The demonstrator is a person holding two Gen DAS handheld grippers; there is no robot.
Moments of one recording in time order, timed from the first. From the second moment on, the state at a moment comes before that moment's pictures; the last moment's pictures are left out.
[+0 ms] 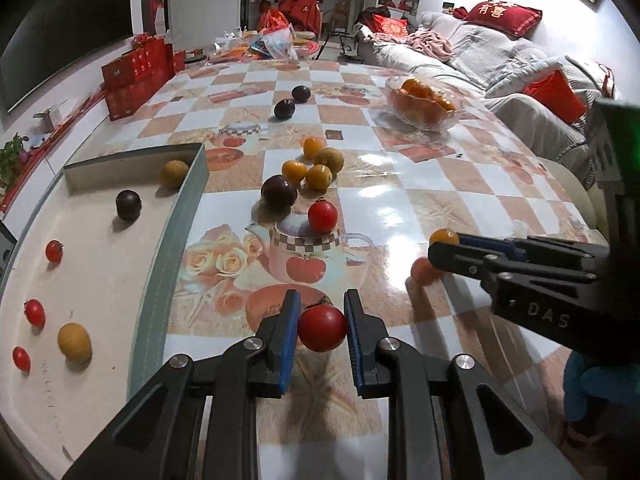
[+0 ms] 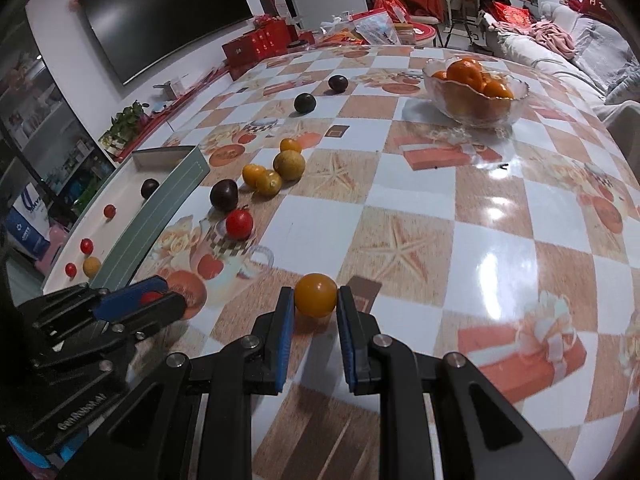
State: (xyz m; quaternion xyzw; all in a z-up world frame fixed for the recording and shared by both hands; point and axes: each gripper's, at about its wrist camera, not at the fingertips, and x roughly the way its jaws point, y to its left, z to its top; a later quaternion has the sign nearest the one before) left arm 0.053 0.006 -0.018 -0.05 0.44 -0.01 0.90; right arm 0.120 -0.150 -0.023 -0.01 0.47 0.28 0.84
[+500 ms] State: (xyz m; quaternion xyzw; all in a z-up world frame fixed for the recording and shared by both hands) left arm 0.013 0.032 0.003 -0.06 0.42 -0.01 0.91; right arm 0.090 -0.136 -0.003 -0.02 0.46 0.28 0.84
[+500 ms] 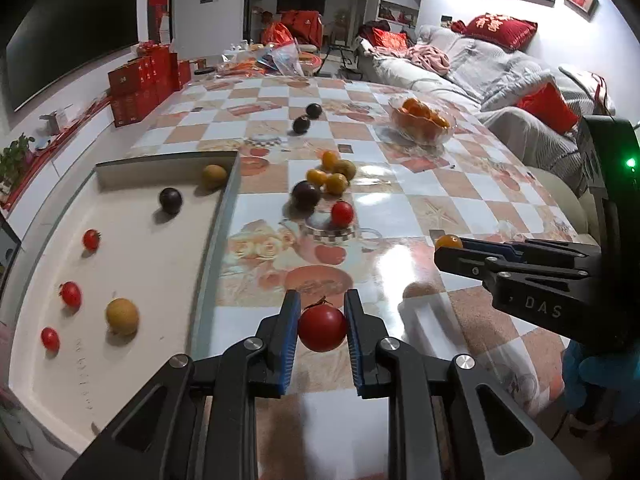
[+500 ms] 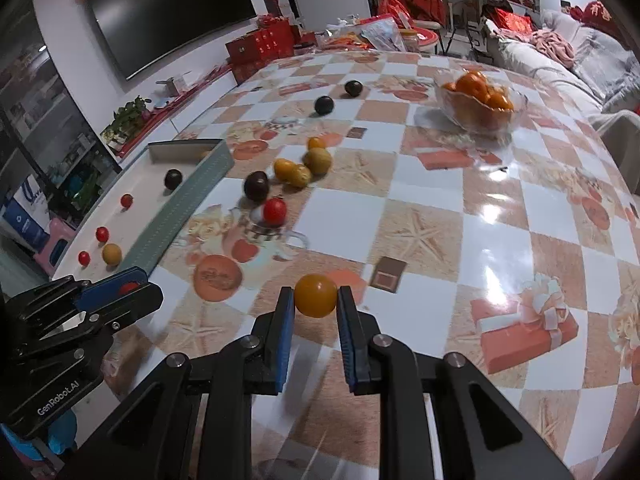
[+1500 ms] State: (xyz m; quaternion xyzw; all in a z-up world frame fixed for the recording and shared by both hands) left arm -0.026 0.153 0.013 -0.08 0.40 0.09 0.91; right arm 0.054 0.000 0.029 -0.07 0.45 0.36 0.81
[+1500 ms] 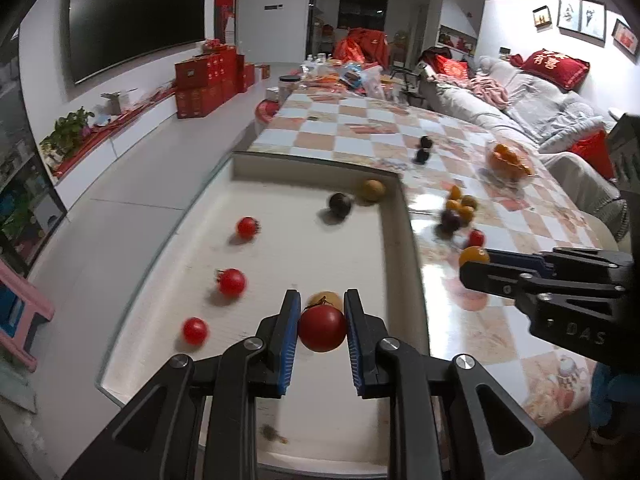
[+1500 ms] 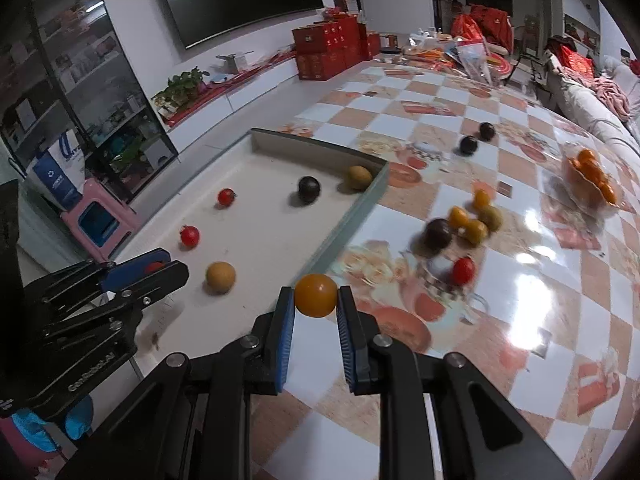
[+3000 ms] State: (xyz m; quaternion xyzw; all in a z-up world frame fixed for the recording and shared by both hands) left arm 0.068 0.198 -0.019 -0.08 0.48 0.13 0.86; right arm 0.097 0.083 0.001 -0.14 0.45 0.41 0.78
